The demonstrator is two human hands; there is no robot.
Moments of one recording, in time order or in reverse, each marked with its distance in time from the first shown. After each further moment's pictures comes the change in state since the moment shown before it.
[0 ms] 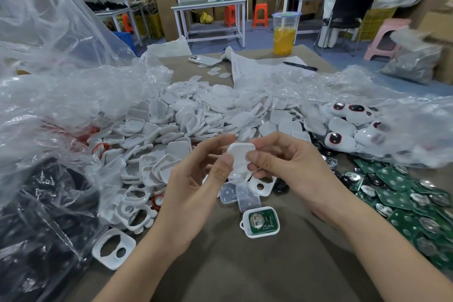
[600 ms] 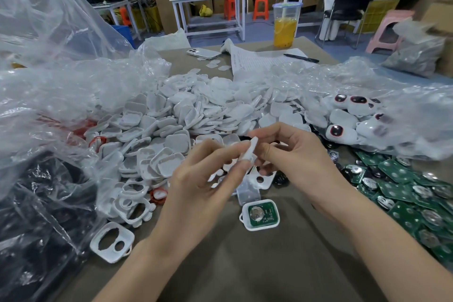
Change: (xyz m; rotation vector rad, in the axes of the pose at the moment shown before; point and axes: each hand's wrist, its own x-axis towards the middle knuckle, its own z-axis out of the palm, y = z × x) left_hand -0.007 -0.004 0.007 0.429 0.049 0.270; right_hand -0.004 0.000 0.002 -0.135 0.081 -0.049
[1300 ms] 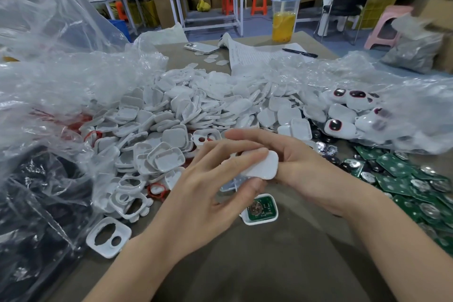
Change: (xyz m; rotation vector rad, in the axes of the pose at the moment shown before) left_hand -0.002 0.003 -0.005 0.157 -0.228 0.233; right_hand -0.011 -0.014 -0.004 -0.056 -0.422 0.140
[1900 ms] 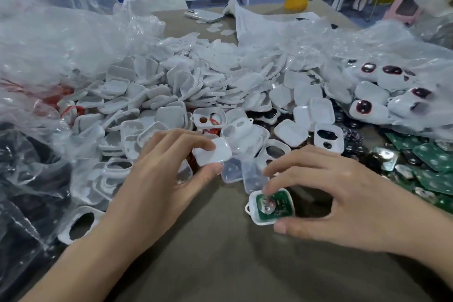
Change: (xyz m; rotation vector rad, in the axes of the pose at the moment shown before) left_hand -0.026 -0.047 -0.023 0.218 -0.085 -0.286; right_hand -0.029 0.031 -0.019 -0.975 -0.028 -0.291
